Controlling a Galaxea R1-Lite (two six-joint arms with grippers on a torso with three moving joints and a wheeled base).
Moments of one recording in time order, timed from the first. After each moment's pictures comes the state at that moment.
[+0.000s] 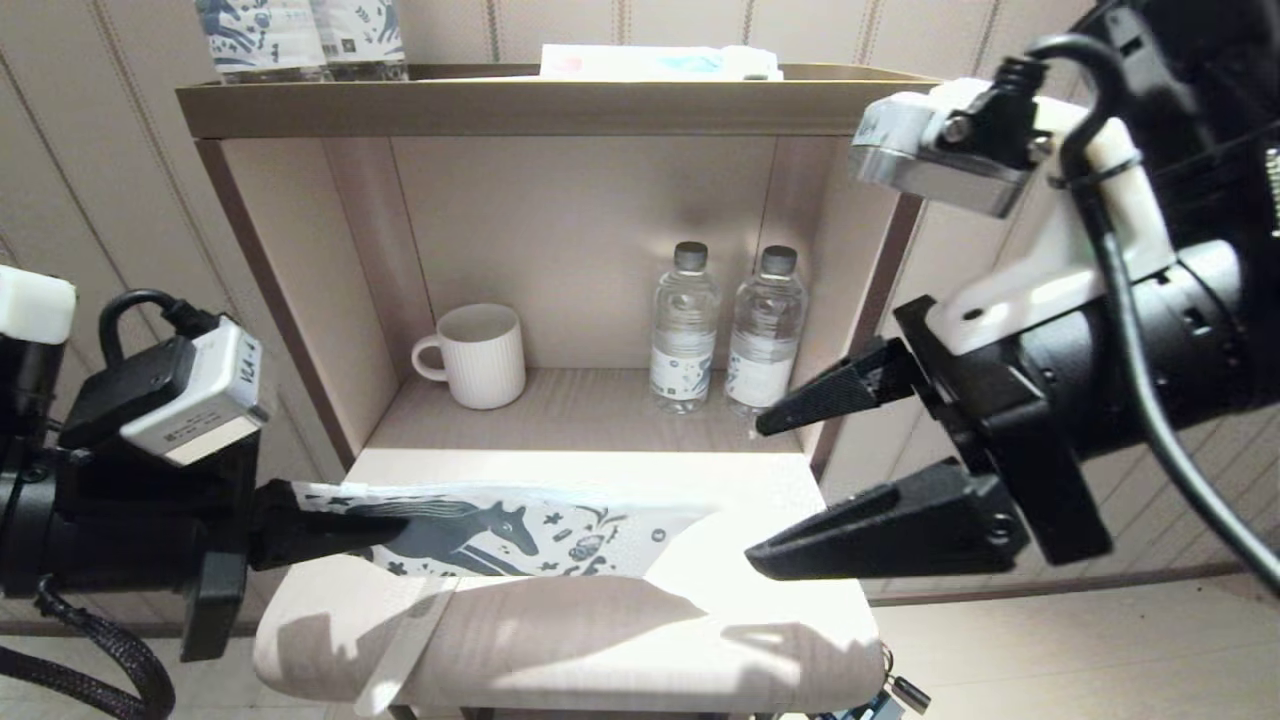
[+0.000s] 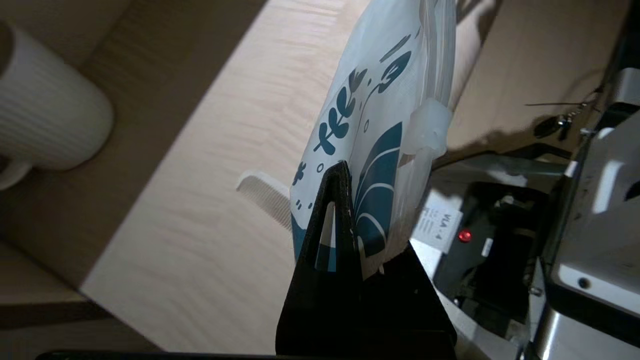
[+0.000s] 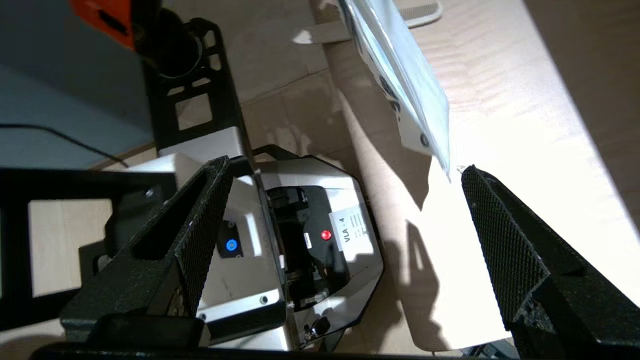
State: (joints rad) left arm -0.28 1.28 -0.88 0.21 -0.63 0.66; right arm 0.73 1.56 -1.68 0.74 0.50 -0.23
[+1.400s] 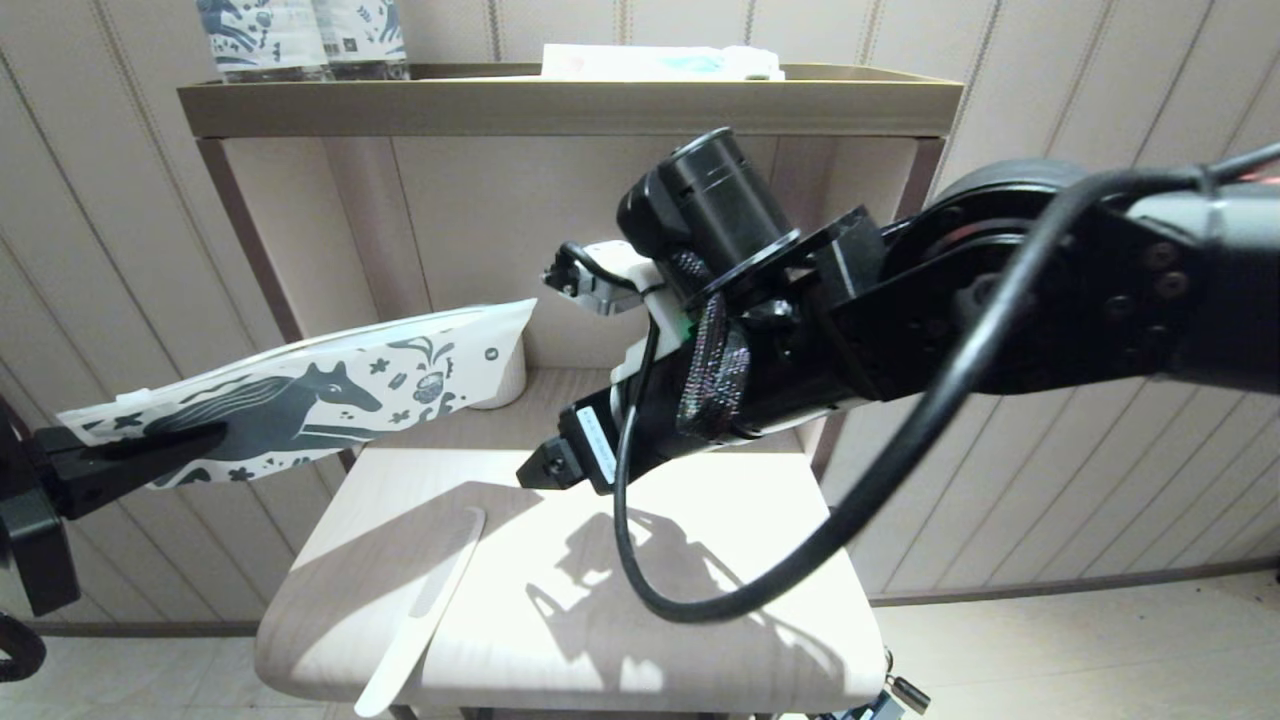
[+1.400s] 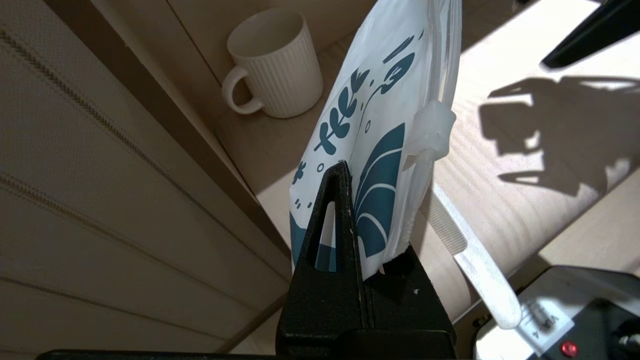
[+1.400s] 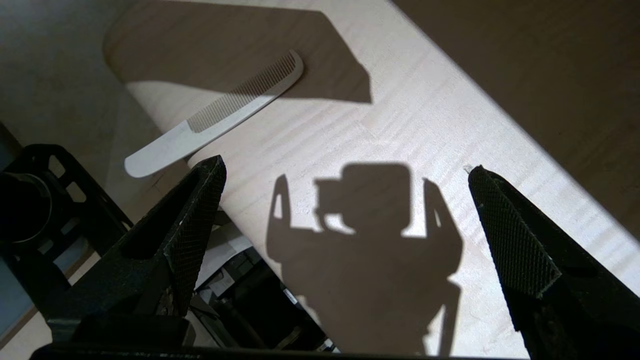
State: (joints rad) left arm 0.02 1.03 -0.71 -0.07 -0.56 0.44; right arm 0.88 1.97 -1.87 0.53 0.03 0.13
